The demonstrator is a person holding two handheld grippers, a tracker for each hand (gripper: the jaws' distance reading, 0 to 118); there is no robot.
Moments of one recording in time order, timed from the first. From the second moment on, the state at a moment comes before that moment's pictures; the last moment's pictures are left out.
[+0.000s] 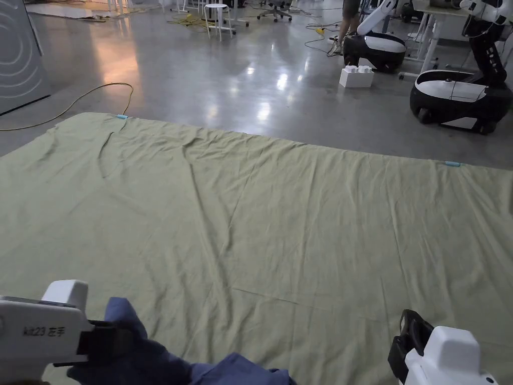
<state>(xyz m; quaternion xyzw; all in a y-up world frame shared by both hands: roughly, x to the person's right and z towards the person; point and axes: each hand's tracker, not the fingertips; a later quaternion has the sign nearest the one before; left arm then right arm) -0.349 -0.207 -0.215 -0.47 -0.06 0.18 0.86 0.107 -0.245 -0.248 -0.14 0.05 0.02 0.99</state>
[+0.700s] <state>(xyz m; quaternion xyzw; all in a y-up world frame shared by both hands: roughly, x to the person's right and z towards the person) -0.145 -0.309 -0.266 -0.54 -0.10 0.12 0.83 0.128 -0.249 -0.237 -0.15 0.02 0.00 0.99</state>
